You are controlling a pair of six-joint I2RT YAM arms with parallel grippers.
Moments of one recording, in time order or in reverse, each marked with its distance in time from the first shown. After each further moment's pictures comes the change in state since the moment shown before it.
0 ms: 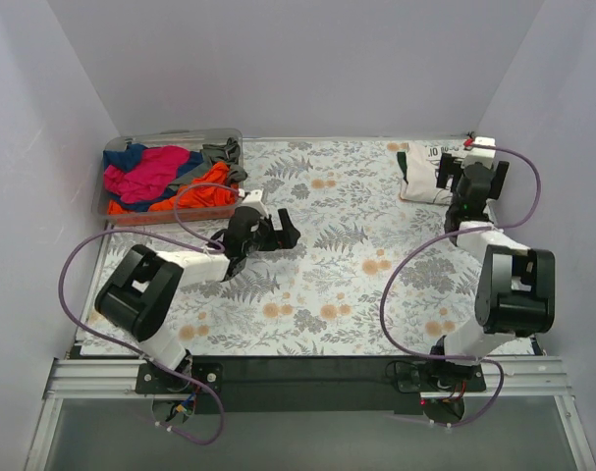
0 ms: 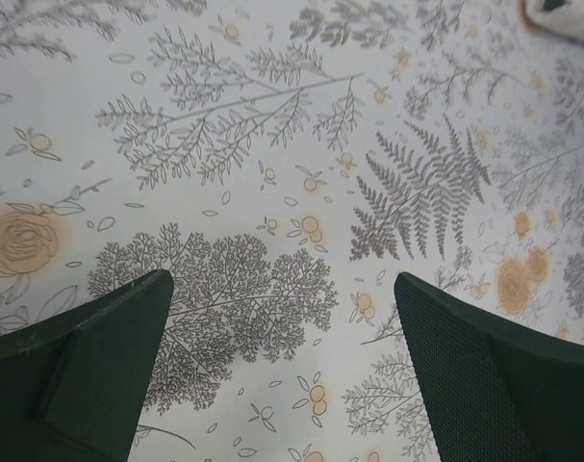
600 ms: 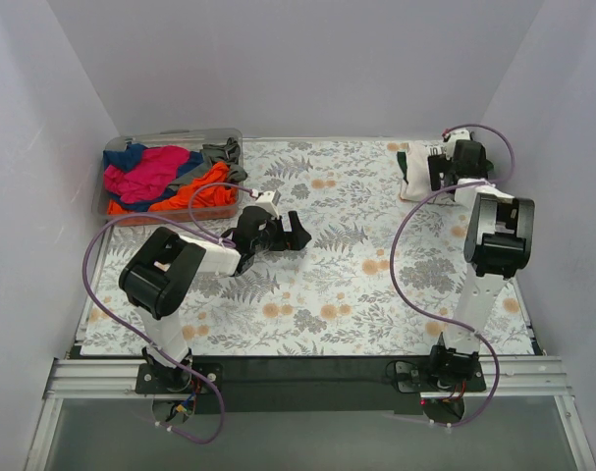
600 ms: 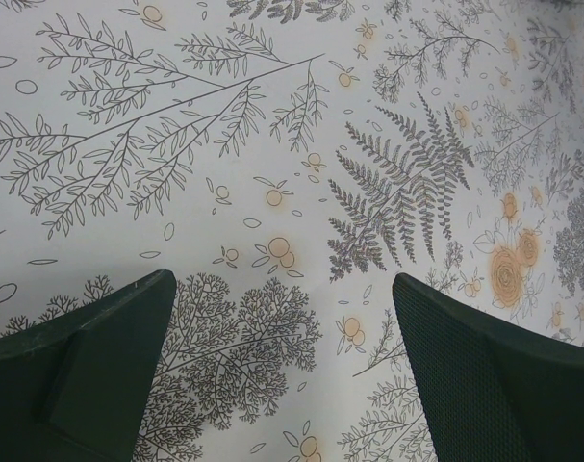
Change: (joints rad) left arm -0.002 0.147 0.059 0.118 0.116 0.005; right arm -0.044 0.448 0.550 -0.537 -0.110 -0.158
